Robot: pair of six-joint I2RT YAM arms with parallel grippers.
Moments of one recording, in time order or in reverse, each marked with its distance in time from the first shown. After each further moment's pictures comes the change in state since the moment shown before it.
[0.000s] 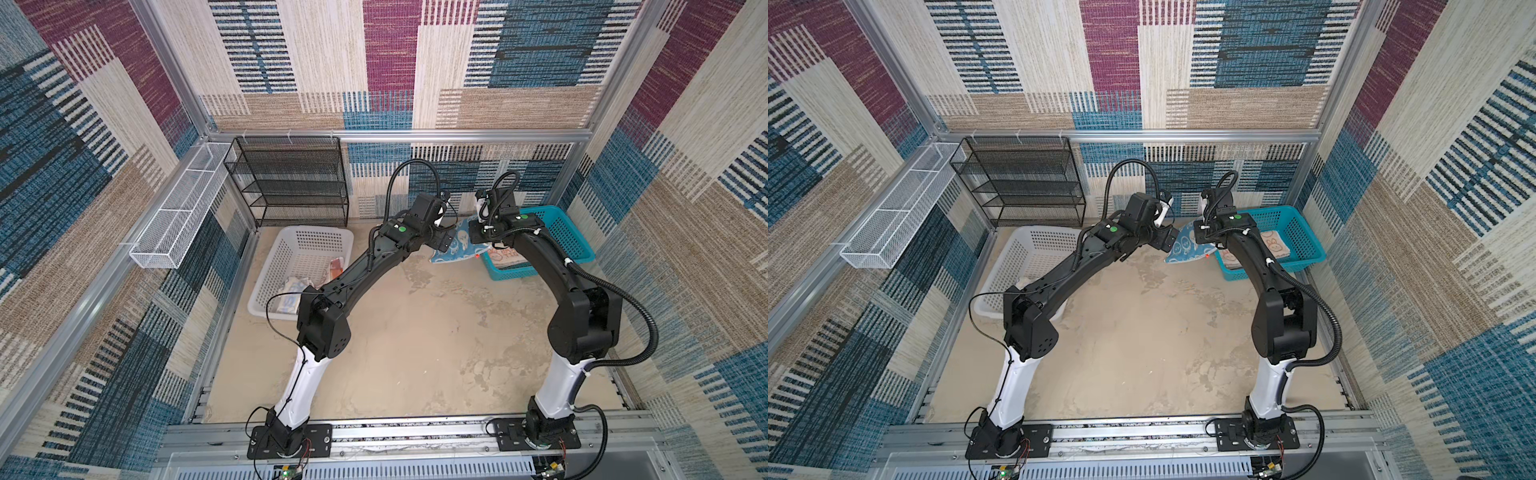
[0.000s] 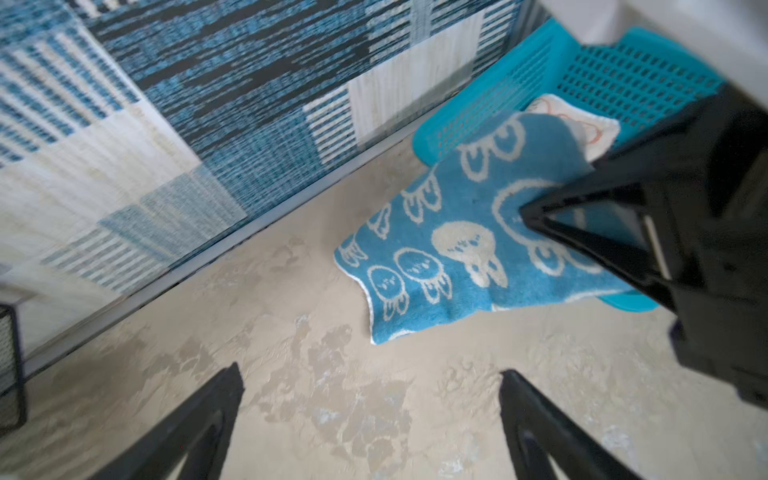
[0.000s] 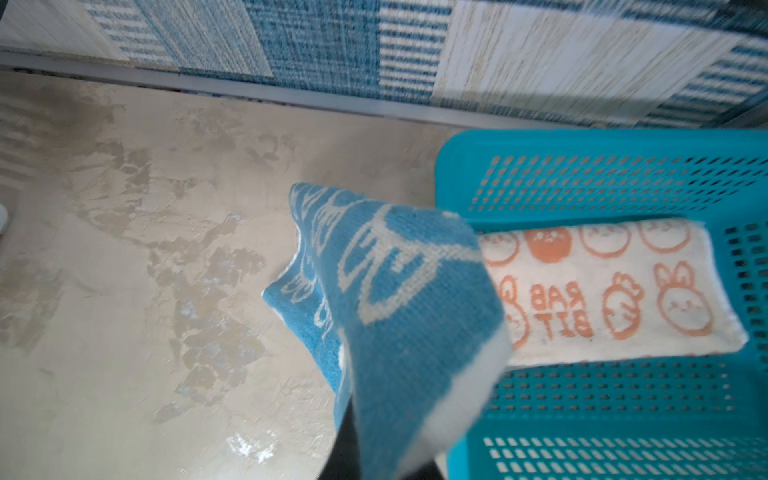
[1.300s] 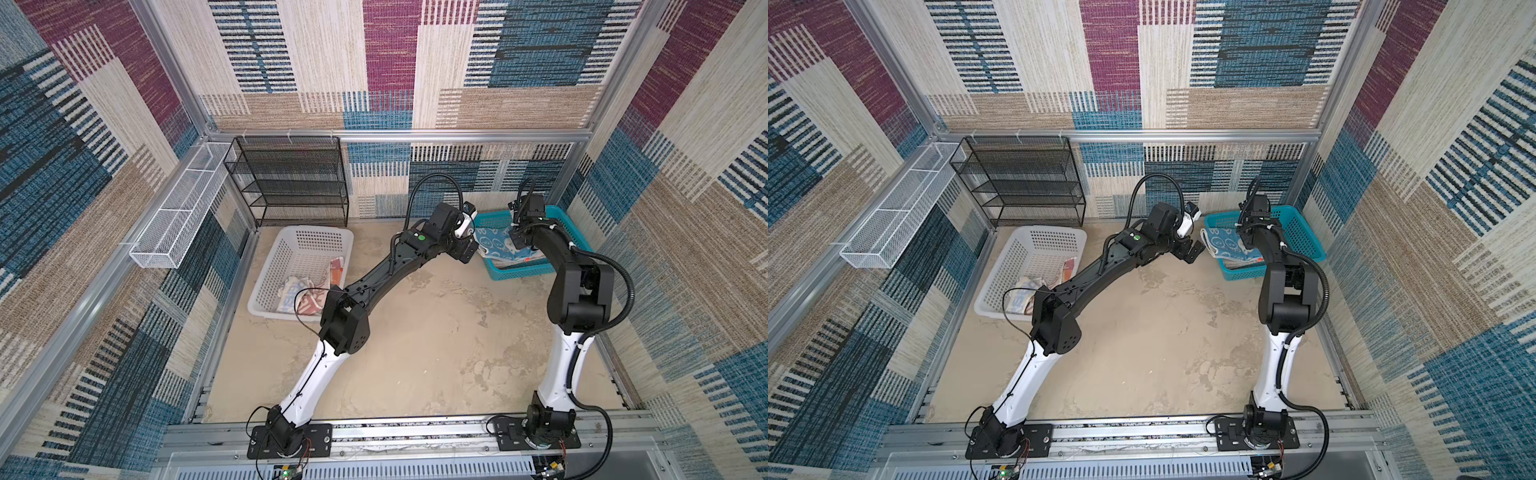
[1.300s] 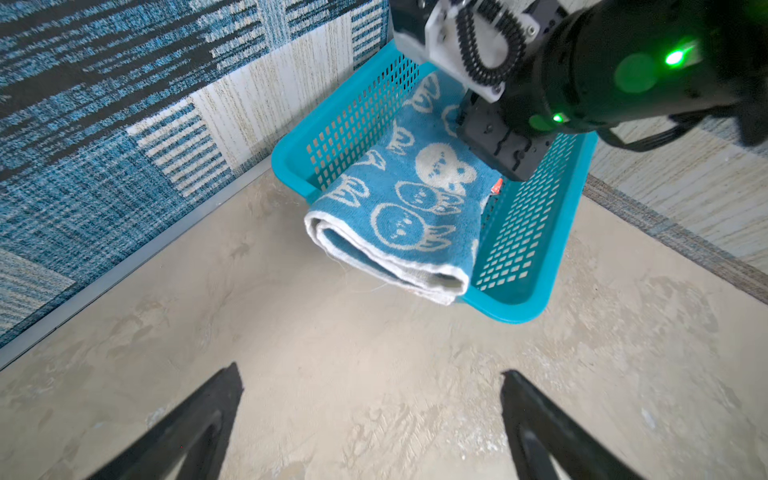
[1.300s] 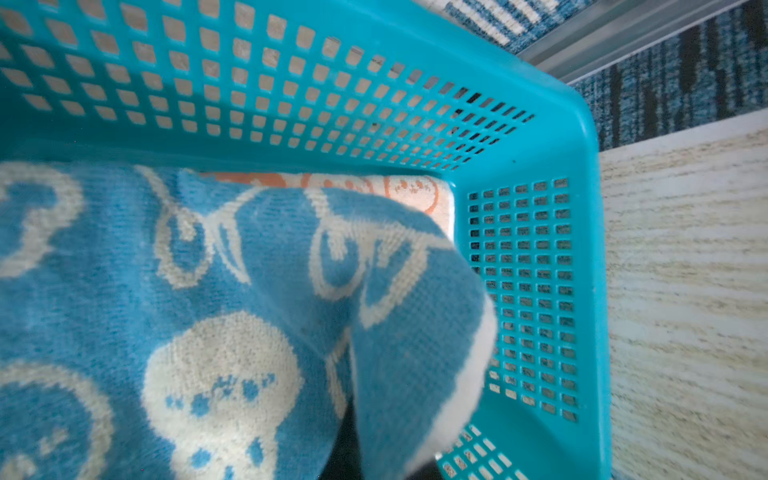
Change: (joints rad) left arm -0.047 0.189 0.139 0.087 0.211 -0.005; right arm -0.264 0.266 0.042 0.163 0.319 -0.467
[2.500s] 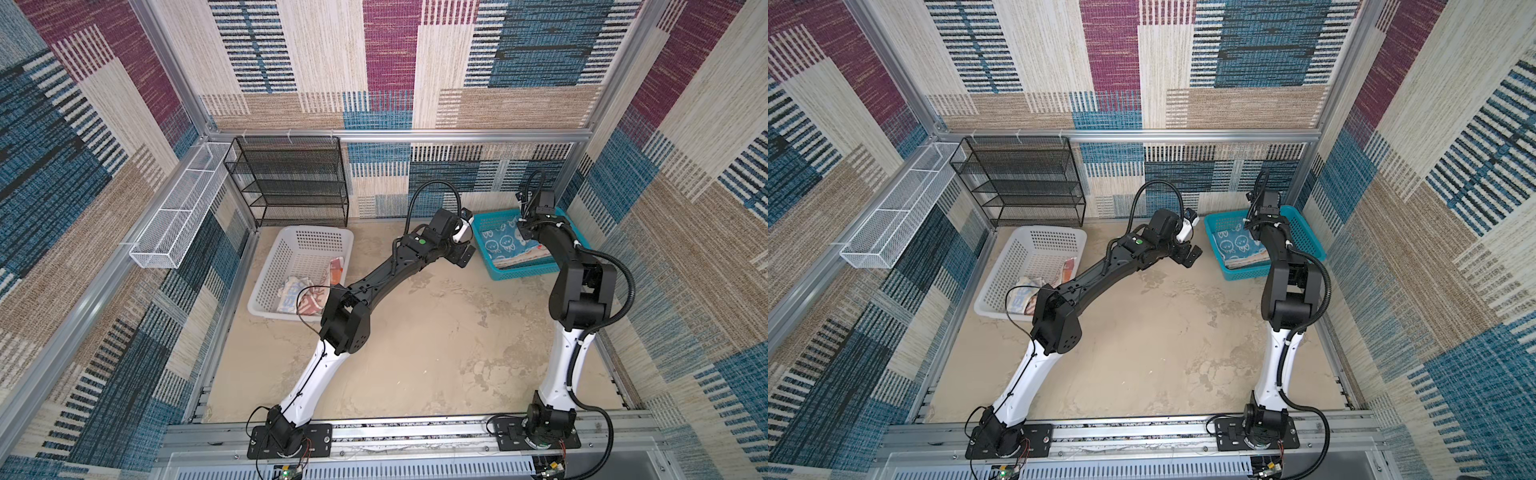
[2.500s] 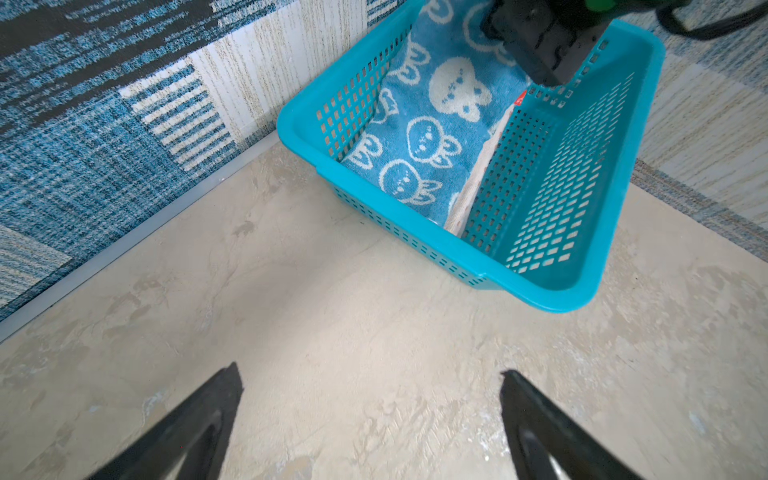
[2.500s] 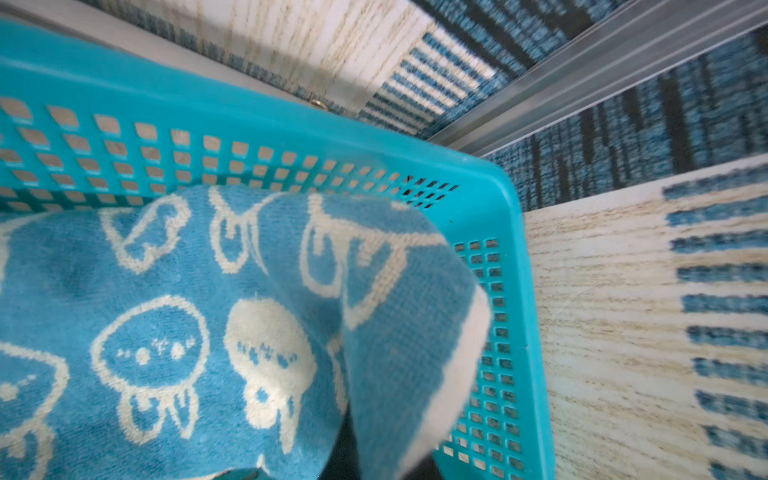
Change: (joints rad) left arm 0.000 0.008 -0.071 0.040 -0.031 0.007; right arm -0.042 0.038 0.058 0.108 -0.039 -0.073
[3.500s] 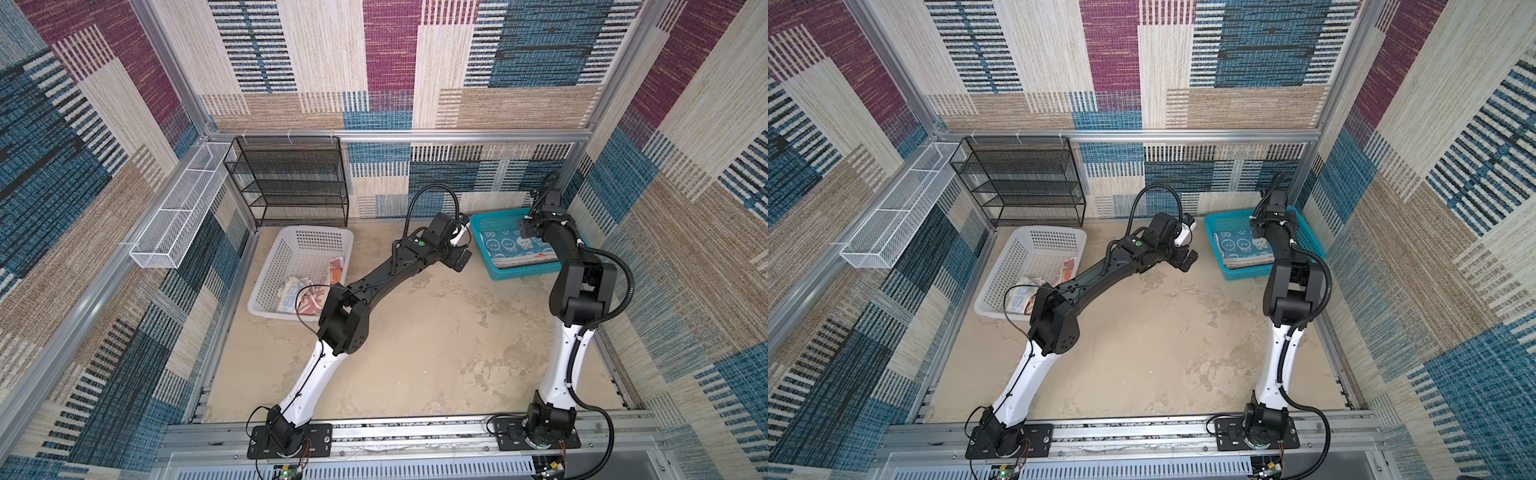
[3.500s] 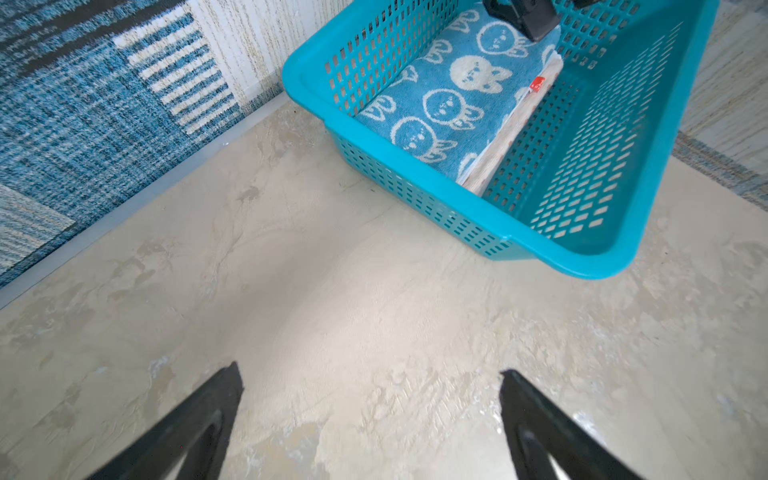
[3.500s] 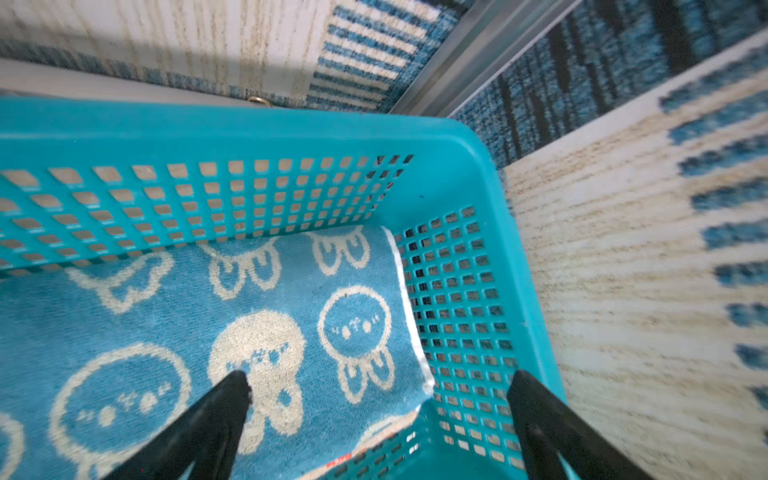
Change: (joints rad) left arm 0.000 -0.043 -0.079 -0.019 -0.031 0.001; right arm -0.043 0.034 0.103 -0.056 0.023 0.216
